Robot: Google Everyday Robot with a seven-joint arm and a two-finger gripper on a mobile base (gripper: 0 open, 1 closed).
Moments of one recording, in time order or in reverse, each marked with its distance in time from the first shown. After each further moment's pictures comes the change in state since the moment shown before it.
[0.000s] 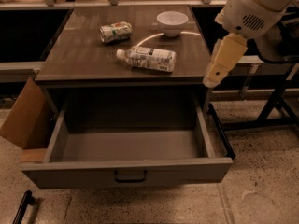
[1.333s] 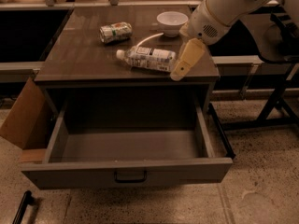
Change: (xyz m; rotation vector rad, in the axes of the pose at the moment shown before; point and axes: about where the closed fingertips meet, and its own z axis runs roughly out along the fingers) arm -0.052 -0.042 0.093 -0.148 -0.212 -0.005
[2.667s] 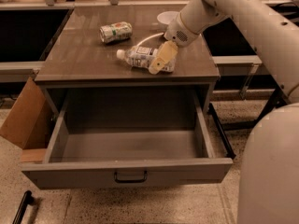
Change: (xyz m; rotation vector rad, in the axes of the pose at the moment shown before) arm -0.019 -0.071 0.090 -0.006 -0.074 0.104
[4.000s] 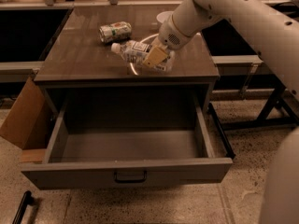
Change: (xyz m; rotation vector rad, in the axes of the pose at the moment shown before) arm -0.022 0.027 0.005 0.036 -0.012 -0.052
